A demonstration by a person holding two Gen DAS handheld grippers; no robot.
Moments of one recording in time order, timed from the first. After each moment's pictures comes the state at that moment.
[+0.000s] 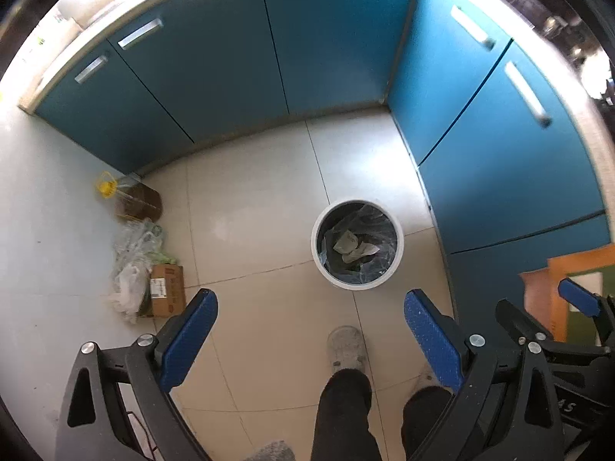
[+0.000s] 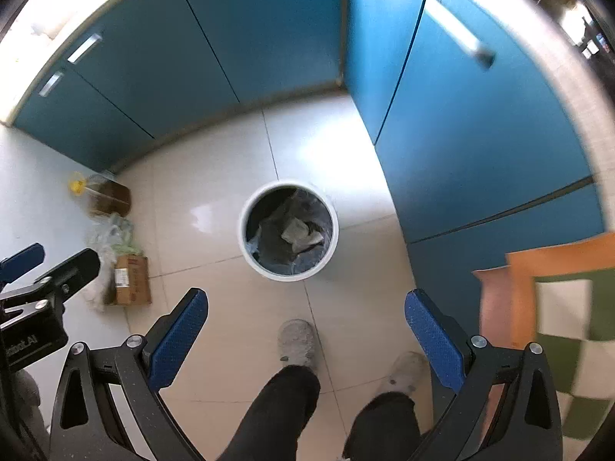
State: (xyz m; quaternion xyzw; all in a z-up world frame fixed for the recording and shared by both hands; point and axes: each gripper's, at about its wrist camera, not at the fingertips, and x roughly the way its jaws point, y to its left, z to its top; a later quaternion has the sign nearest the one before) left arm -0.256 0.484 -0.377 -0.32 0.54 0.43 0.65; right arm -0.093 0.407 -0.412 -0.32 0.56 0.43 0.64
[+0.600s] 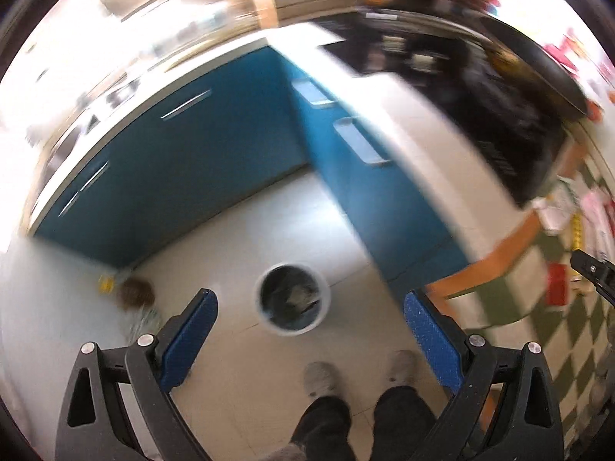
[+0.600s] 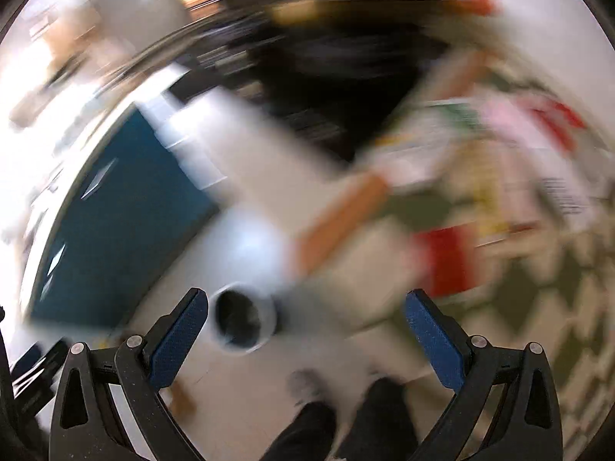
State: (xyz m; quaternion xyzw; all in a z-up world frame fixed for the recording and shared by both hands) left arm -0.014 0.385 -0.241 -0.19 0.54 0.36 0.74; right arm 0.220 0.194 -0.270 -0.09 0.58 0.22 0.78
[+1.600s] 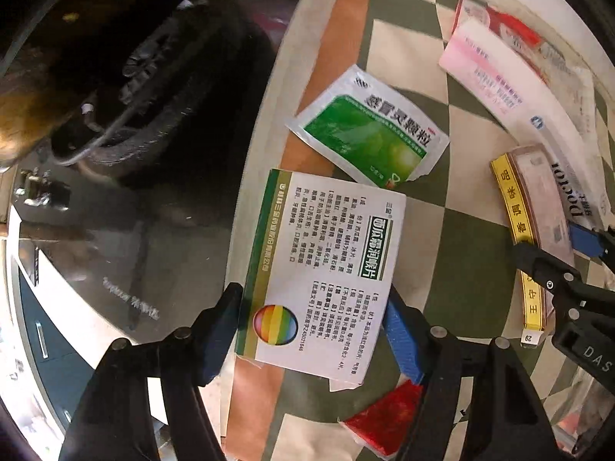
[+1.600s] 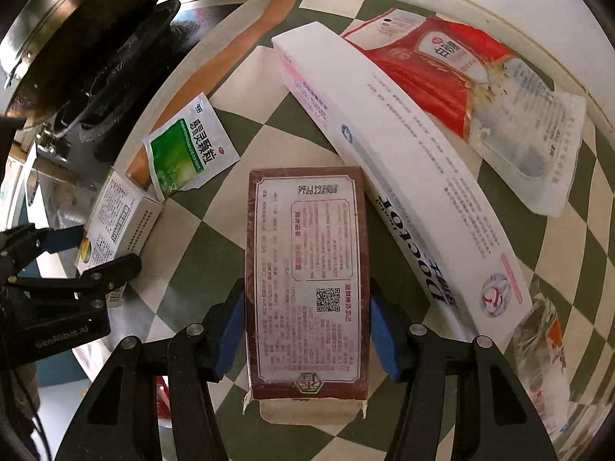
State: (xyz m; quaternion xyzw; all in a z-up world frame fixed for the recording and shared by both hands) left arm 0.330 0.245 -0.339 0.02 0.67 0.04 0.74; right arm 0.367 0.029 -0.314 -0.05 0.63 0.15 0.76
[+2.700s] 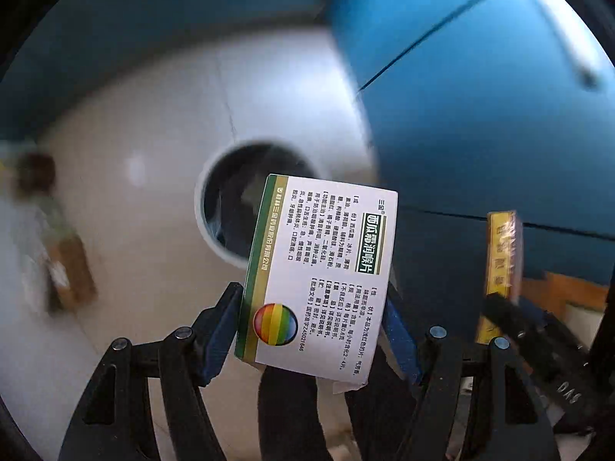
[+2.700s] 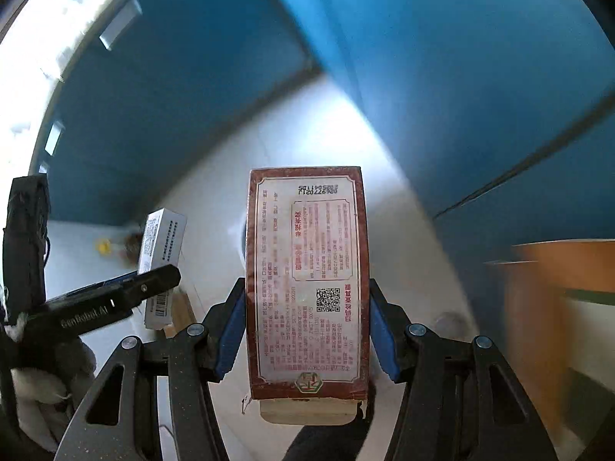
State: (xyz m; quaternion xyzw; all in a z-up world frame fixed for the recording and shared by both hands) left arm -0.157 0.543 -0.595 -0.46 0.61 0.27 0.59; right arm 0.003 0.382 -0.577 -0.20 0.69 0.38 0.59
